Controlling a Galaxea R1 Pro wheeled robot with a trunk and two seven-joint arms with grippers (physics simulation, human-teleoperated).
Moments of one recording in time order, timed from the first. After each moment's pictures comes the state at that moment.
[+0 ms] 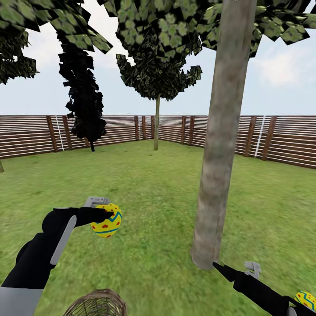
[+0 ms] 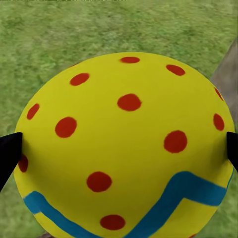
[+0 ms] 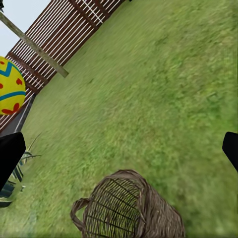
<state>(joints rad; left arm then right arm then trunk) -0.54 0.19 -0.07 -1.48 0.16 1.04 -0.18 -0.04 -0.04 -0.45 -1.40 -0.22 0.66 0.97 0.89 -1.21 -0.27</state>
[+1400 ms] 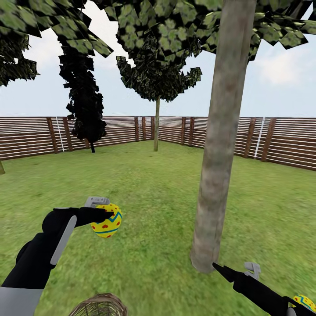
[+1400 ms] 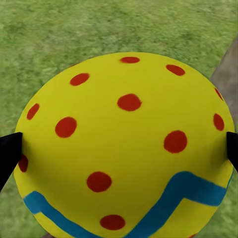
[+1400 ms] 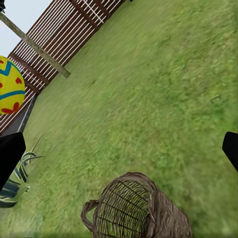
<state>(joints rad) -0.54 0.19 -0.07 -1.48 0.16 1.04 -0.18 -0.04 -0.04 -0.45 -1.39 -0.22 0.66 0.97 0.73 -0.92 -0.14</state>
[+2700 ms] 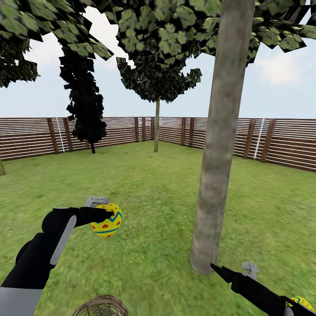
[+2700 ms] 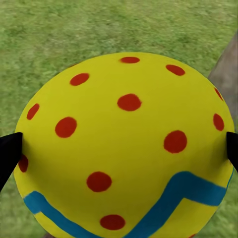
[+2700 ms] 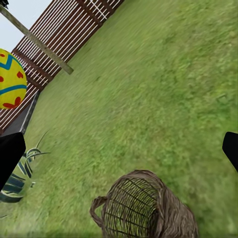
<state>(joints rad) -0.54 0.19 -0.07 -1.48 0.17 1.04 -0.18 -0.04 -0.04 -0.43 -1.39 -0.21 0.66 0.97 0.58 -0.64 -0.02</state>
